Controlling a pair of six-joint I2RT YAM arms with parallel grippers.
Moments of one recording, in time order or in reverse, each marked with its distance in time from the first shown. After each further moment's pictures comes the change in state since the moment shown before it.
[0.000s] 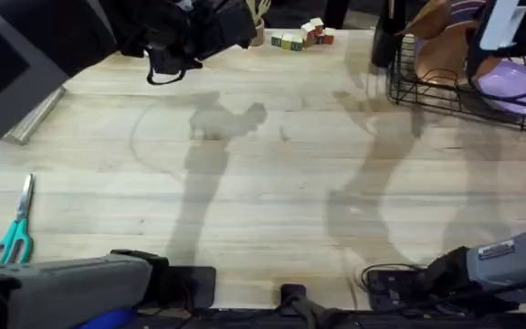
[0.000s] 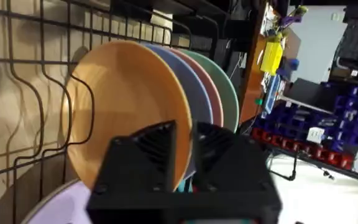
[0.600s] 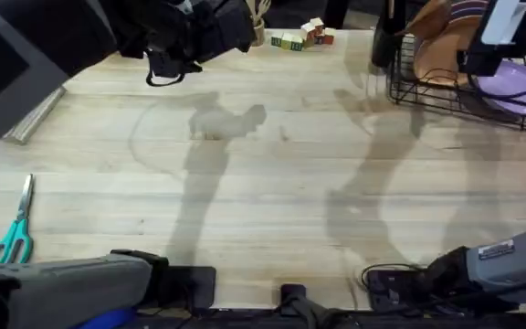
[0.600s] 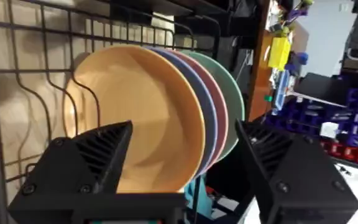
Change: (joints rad) left arm 0.000 0.000 0.000 -0.024 0.000 0.000; right arm 0.000 -0.002 0.000 -0.013 0.001 0.064
